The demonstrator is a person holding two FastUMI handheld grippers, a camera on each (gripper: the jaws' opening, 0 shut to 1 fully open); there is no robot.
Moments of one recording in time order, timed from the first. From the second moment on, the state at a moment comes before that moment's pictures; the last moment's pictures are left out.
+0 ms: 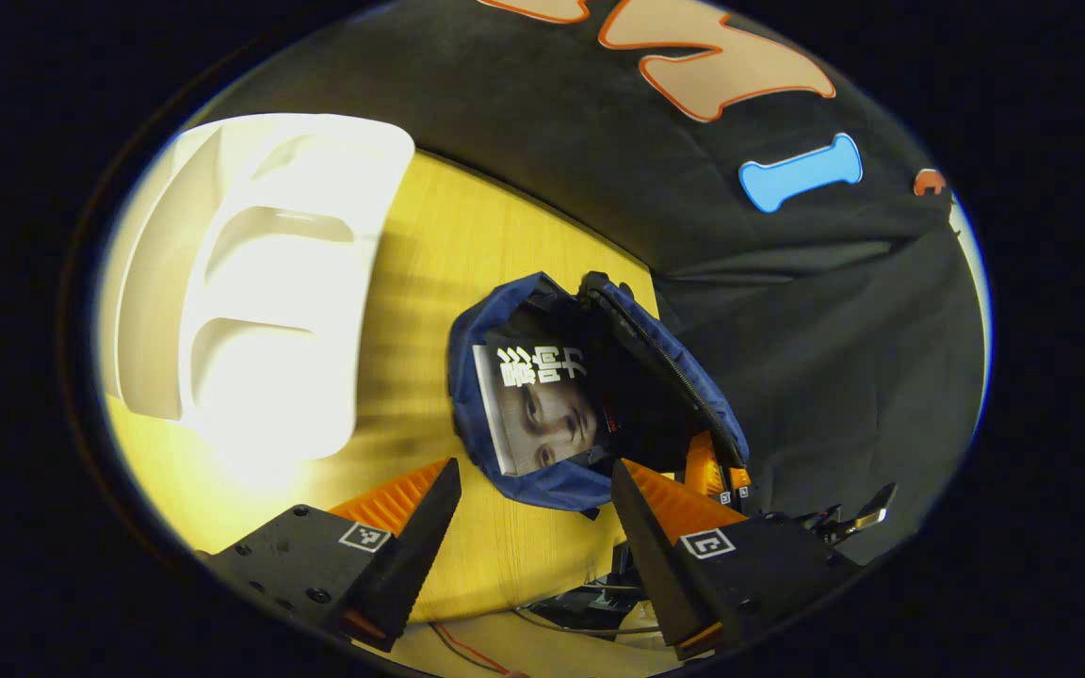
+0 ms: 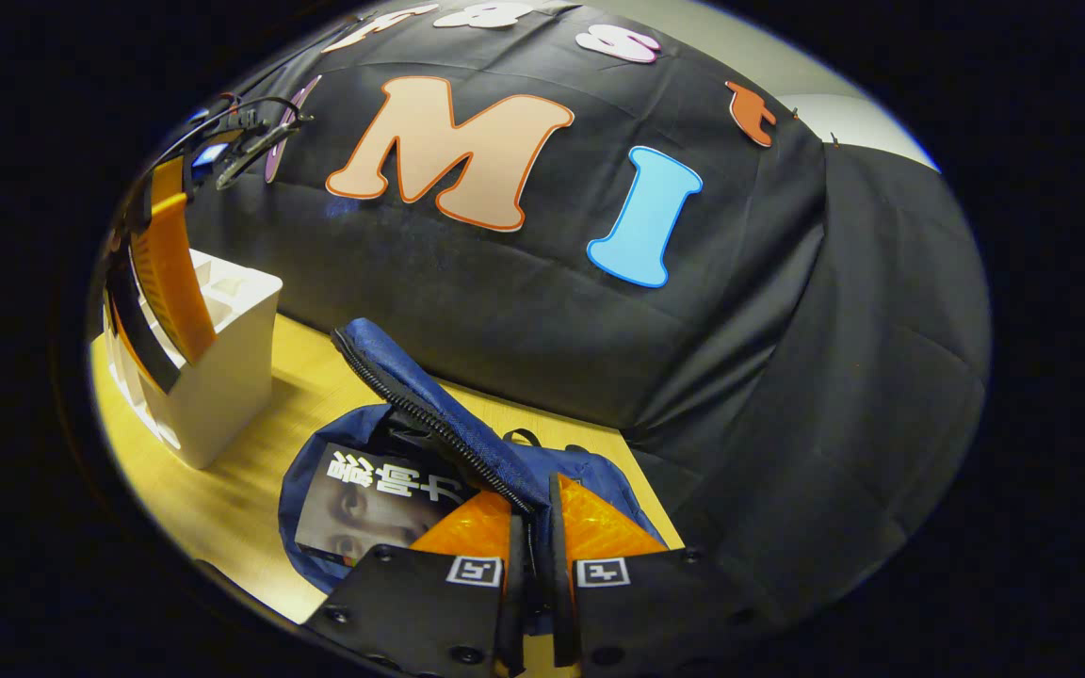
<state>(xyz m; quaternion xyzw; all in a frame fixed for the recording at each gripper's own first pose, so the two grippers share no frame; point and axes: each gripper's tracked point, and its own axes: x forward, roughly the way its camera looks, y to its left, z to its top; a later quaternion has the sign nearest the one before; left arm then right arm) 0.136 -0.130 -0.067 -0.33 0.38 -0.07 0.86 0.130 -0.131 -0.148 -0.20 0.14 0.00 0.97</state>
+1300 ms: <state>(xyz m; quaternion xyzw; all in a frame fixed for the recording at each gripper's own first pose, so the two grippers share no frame) 0.007 0.250 0.028 -0.25 0.38 0.17 0.87 0.126 -0.121 -0.161 -0.20 0.18 -0.06 0.96</state>
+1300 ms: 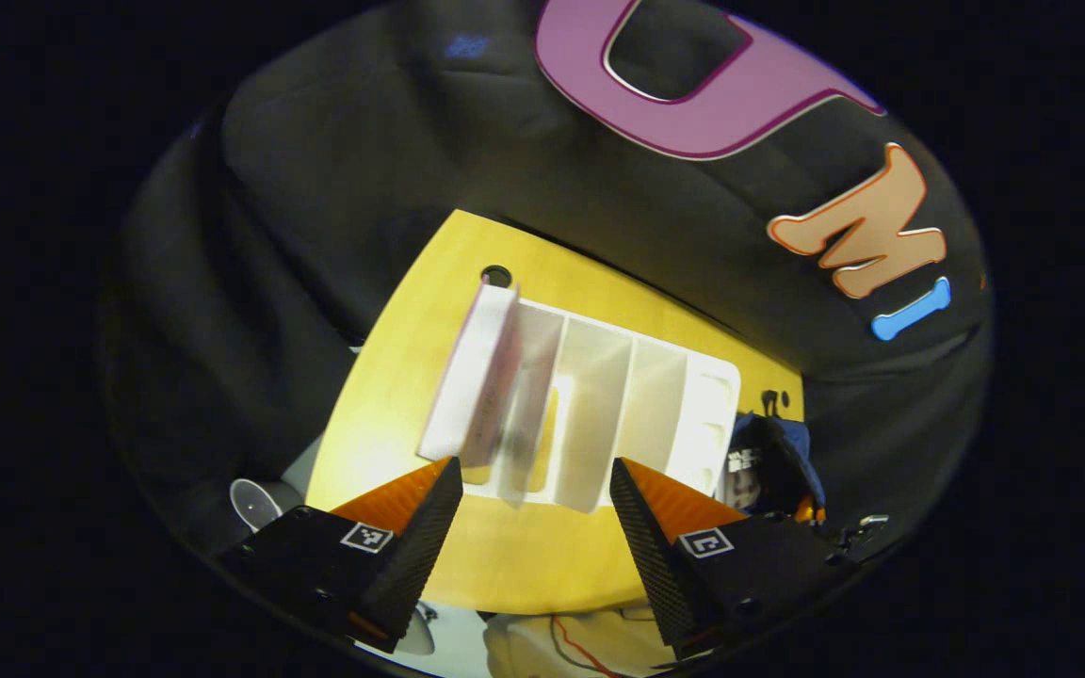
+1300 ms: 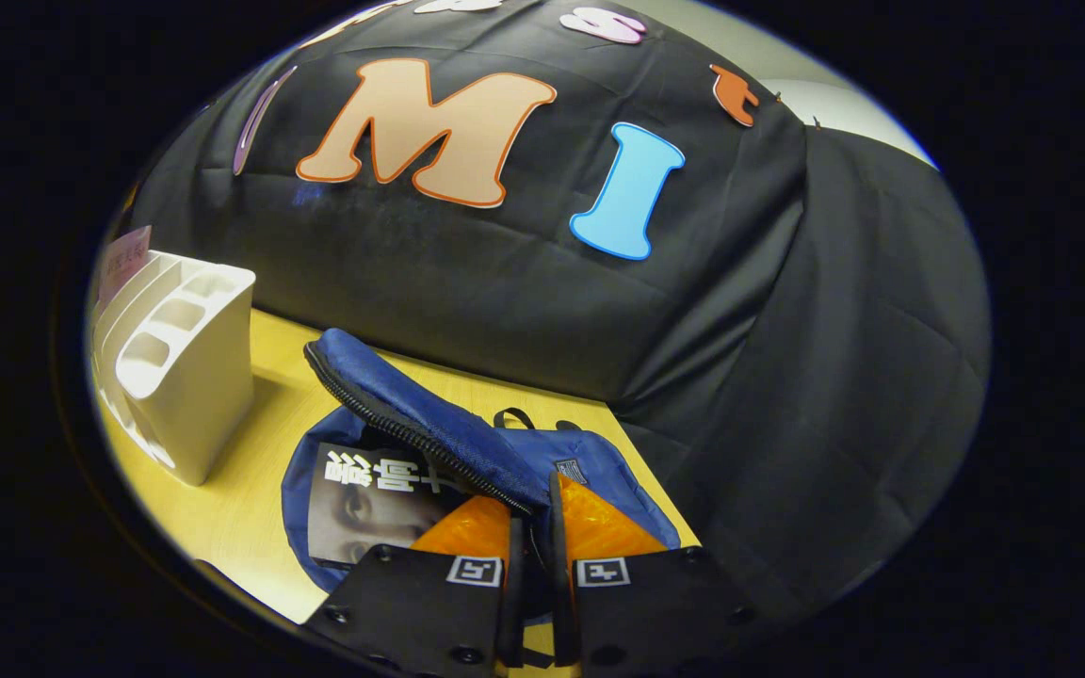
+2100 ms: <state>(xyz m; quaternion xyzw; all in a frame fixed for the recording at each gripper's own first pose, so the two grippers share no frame) 0.067 0.270 -0.040 -0.24 0.46 0.15 0.84 0.122 -0.107 -0.175 -0.21 0.19 -0.07 0.96</state>
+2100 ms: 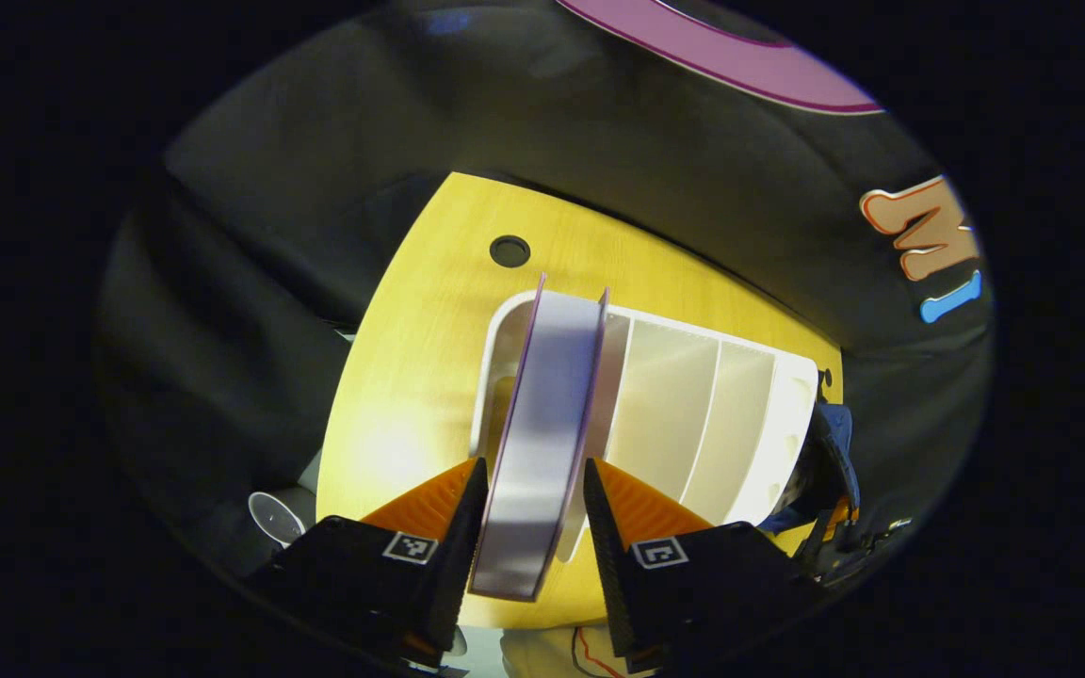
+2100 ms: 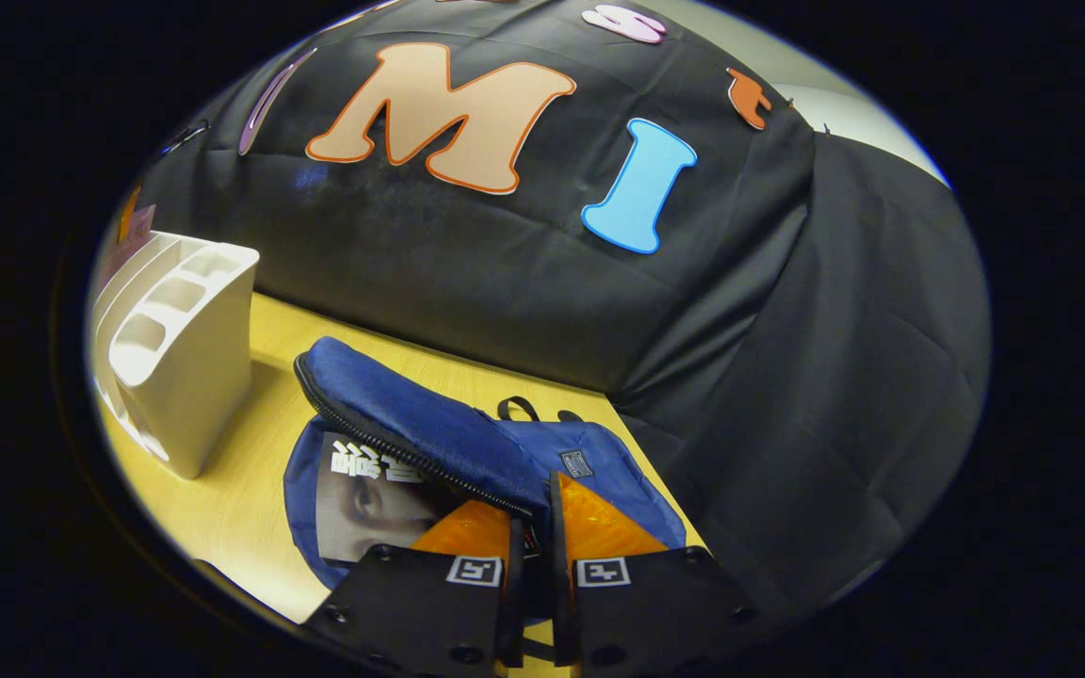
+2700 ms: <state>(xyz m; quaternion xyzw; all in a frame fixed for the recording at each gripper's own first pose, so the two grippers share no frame) 0.095 0.277 -0.088 -0.17 0.50 0.16 0.83 0.118 -0.109 -0.172 -0.21 0.19 -0.08 0.96</state>
